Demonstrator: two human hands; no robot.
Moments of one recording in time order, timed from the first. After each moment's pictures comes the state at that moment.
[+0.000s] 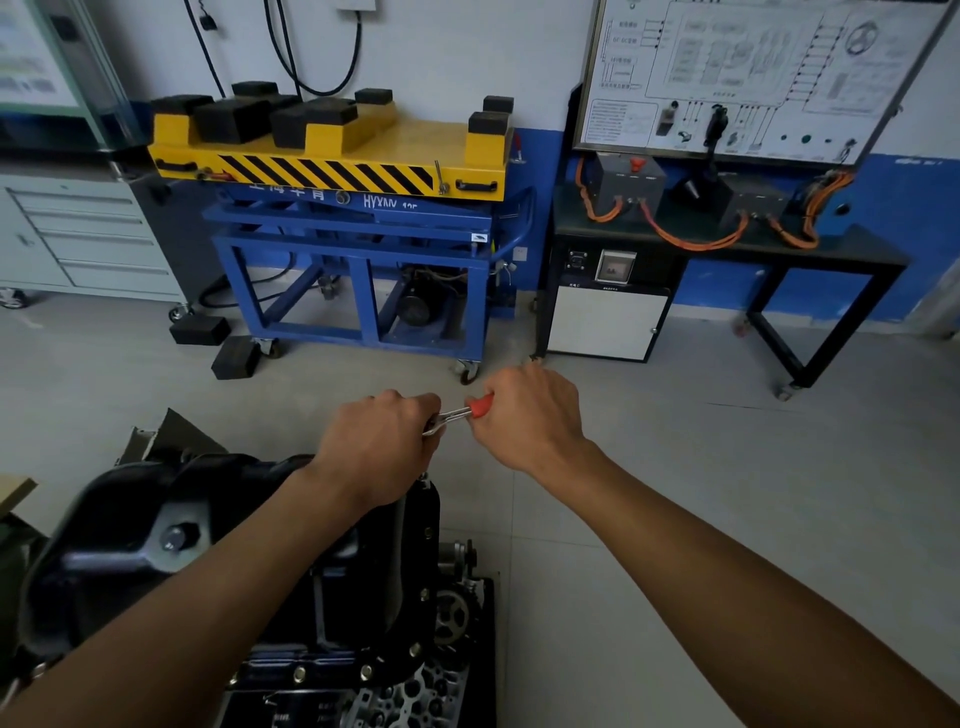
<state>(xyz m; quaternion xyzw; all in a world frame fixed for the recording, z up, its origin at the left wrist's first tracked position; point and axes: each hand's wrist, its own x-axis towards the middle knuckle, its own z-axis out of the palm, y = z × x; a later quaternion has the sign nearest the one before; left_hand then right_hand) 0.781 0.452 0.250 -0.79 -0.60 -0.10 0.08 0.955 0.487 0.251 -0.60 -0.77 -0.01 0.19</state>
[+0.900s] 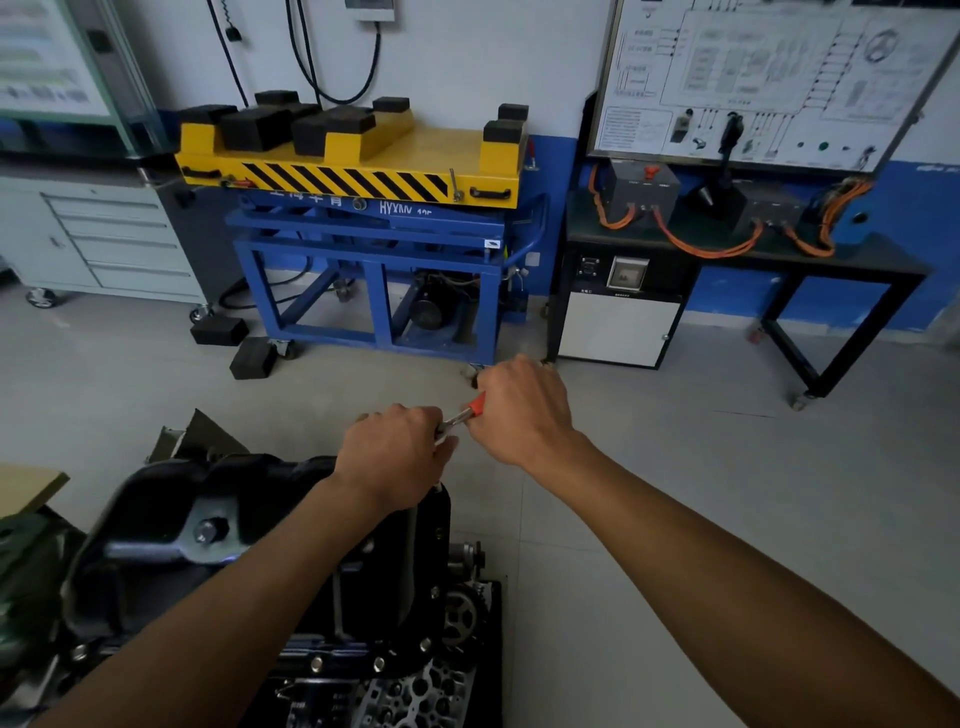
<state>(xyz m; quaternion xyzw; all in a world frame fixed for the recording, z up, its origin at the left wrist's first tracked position) 0.785 0.448 0.247 -0.75 -0.65 -0.11 0.01 0.938 0.481 0.281 -0.58 -0.80 -0.01 0.14</state>
